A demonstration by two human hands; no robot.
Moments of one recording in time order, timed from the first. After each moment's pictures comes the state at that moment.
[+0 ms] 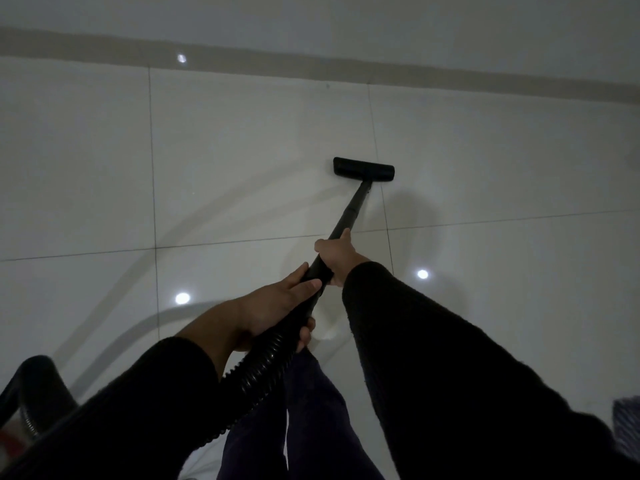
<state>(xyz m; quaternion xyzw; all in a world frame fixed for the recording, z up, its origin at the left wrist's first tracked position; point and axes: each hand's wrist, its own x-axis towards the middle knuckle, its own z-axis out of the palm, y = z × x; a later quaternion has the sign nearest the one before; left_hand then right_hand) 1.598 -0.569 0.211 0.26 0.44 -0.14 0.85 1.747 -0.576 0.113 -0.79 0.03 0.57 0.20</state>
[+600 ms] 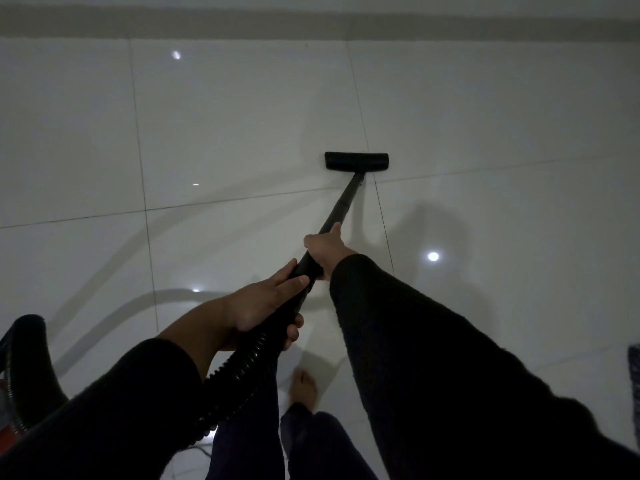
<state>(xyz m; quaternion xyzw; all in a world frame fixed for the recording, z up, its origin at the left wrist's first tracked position) 1.573 -0.730 0.205 0.29 0.44 -0.16 0.83 1.718 -0.735 0.104 -0.79 -0.01 0.58 0.18</state>
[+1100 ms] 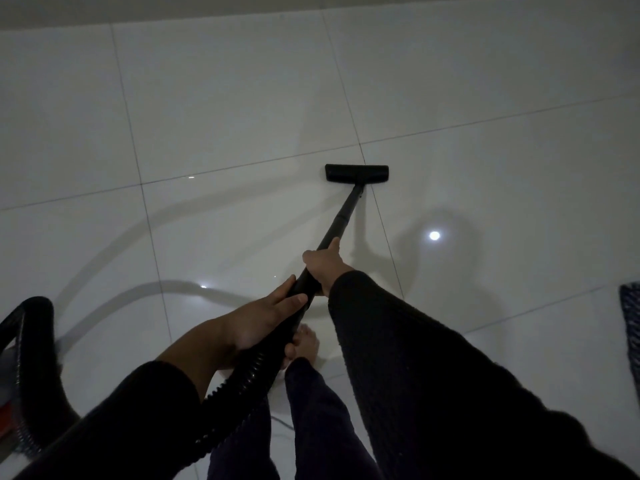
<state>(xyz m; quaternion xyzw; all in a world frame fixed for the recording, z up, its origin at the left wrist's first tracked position) 1.518 -0.868 0.227 0.31 0.45 -0.19 0.82 1.659 -0.886 0.113 -0.78 0.04 0.58 0.20</state>
